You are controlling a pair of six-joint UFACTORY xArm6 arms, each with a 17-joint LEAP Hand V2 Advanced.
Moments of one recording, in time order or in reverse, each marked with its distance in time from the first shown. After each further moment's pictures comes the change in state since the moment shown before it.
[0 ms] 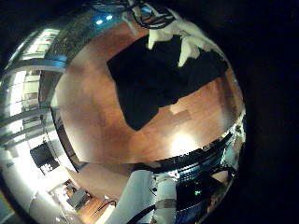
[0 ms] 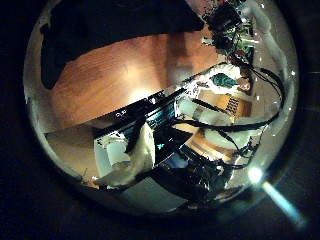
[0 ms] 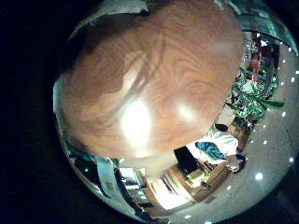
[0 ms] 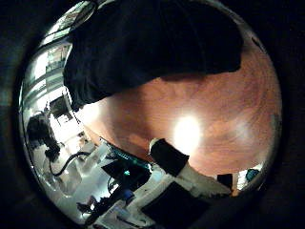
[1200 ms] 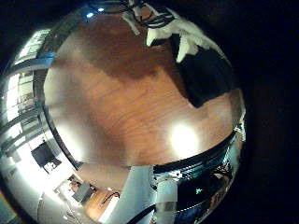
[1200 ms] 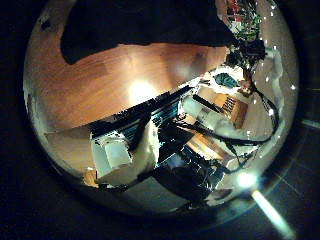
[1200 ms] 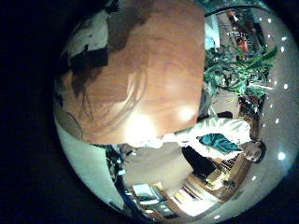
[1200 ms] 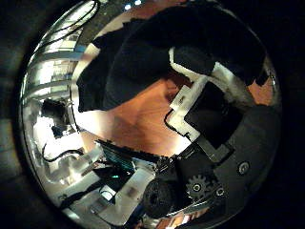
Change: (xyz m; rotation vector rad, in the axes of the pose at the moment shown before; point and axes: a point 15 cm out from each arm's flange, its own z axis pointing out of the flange) left arm -0.020 -0.019 0.062 -0.133 0.019 -0.039; right arm 0.108 0.124 -0.061 0.331 0.020 0.152
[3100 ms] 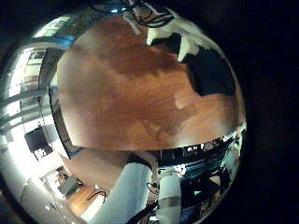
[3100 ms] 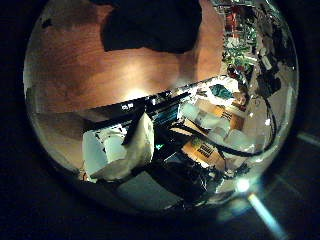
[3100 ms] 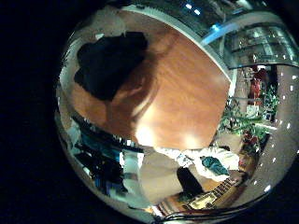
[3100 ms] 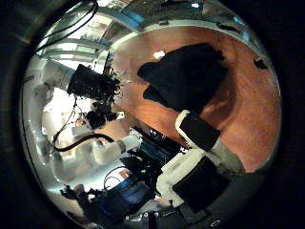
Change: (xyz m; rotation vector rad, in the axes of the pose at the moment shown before) left arm -0.008 0.069 -0.040 0.101 0.011 -0.113; right arm -0.272 0.003 -0.139 0.008 -0.177 -0.342
